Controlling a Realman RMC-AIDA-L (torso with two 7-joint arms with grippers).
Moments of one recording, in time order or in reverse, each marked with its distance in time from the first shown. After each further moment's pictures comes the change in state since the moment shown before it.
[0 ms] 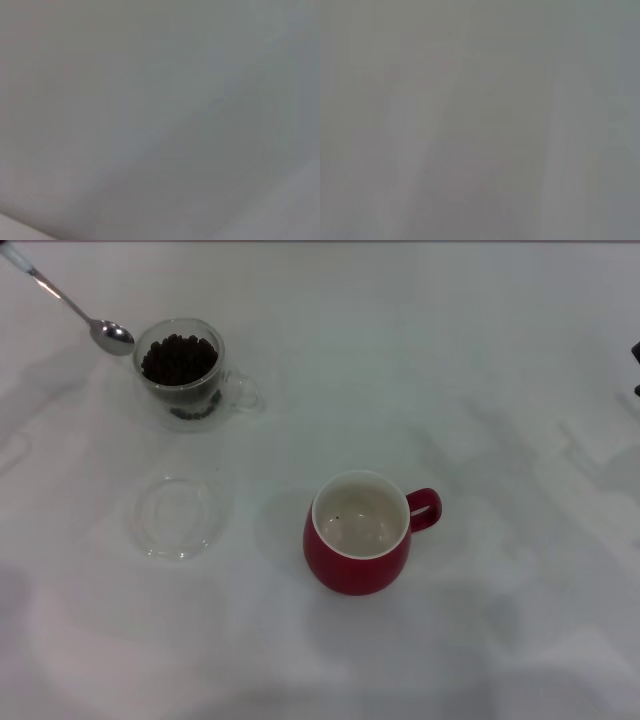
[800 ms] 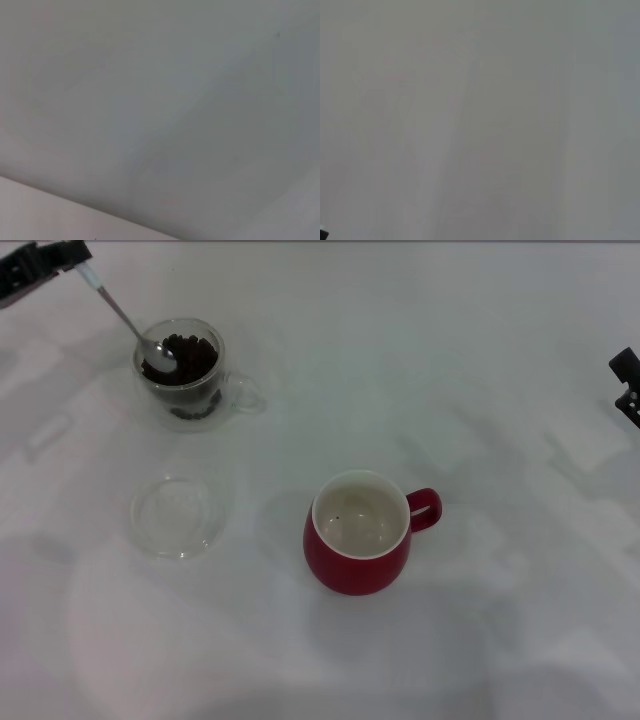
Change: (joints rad) left arm -0.137 -0.063 0.001 0.011 0.157 -0.291 0.046; right arm -0.002 0.000 -0.018 -0.011 -0.041 0.005 0.087
